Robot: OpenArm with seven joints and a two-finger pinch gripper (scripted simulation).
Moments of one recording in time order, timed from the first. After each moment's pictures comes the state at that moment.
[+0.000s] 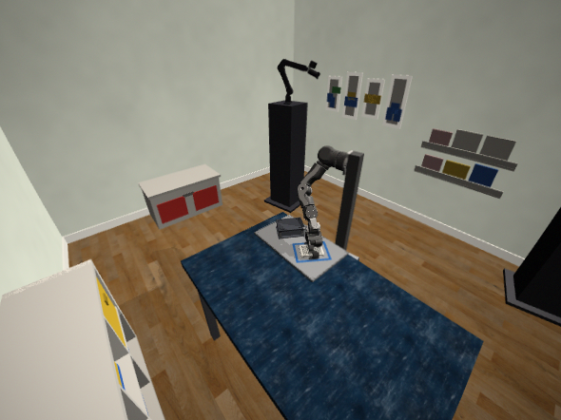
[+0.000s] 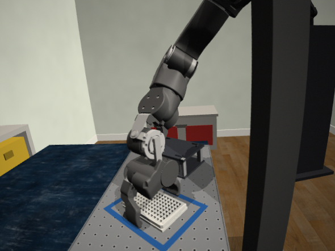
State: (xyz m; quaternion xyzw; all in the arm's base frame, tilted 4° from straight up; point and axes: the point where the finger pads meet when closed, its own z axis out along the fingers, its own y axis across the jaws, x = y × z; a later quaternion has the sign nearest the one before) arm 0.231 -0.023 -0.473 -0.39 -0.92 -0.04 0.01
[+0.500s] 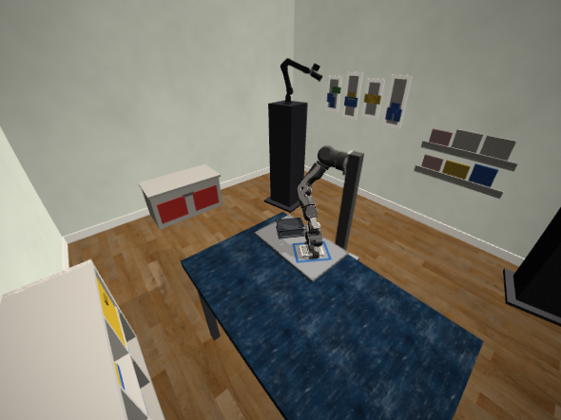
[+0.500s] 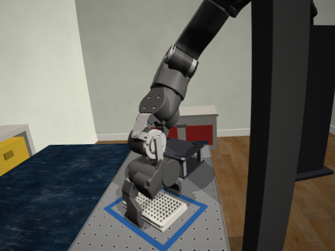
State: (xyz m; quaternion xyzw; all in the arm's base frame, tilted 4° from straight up) arm 0.228 -0.023 -0.473 -0.40 -0.92 -0.04 0.01
